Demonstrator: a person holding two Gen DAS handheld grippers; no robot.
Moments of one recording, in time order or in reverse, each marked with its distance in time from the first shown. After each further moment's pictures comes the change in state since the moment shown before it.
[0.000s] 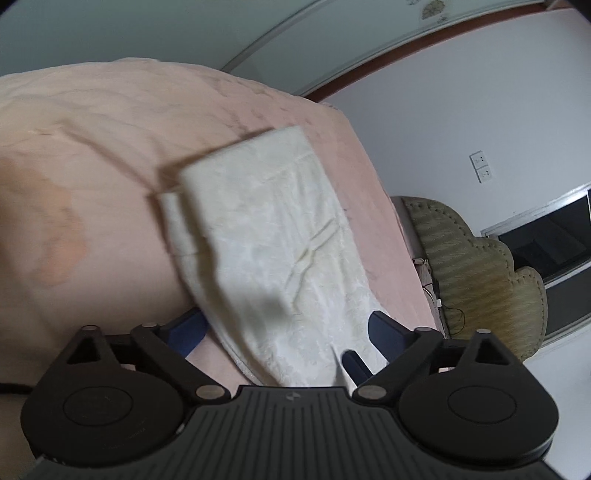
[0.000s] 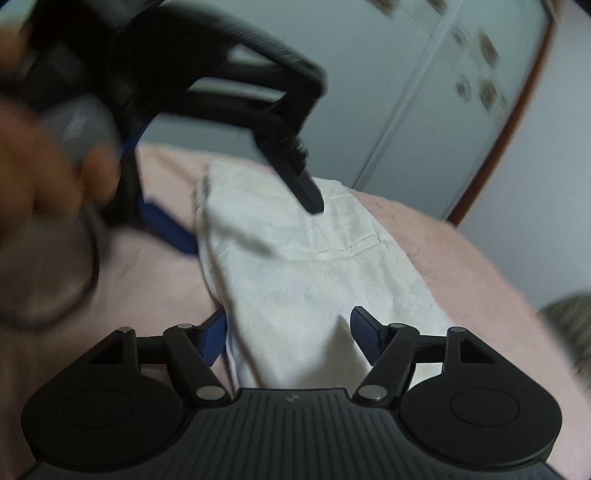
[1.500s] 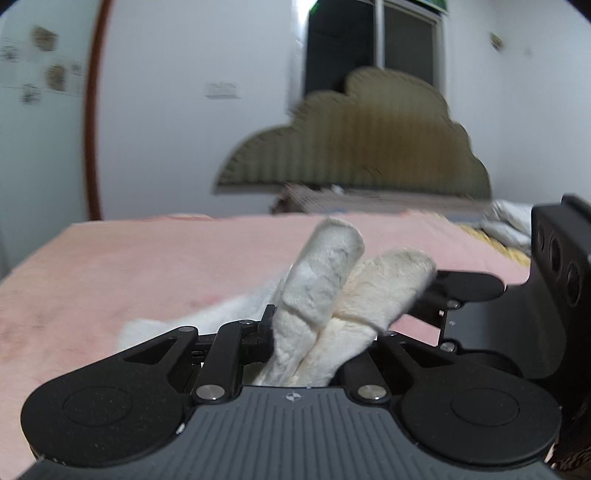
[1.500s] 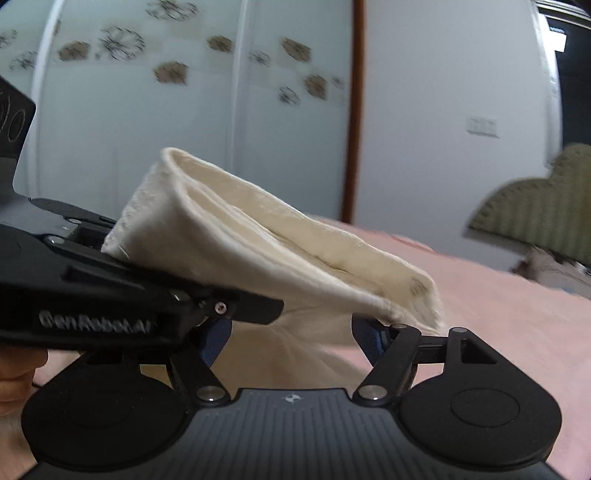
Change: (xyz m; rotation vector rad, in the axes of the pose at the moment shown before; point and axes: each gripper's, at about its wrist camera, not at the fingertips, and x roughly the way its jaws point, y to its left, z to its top) left arm 0.081 -0.262 -0.236 1.137 -0.088 -0.142; right arm -0.210 -0.199 -0.115 0.311 -0.136 -0.203
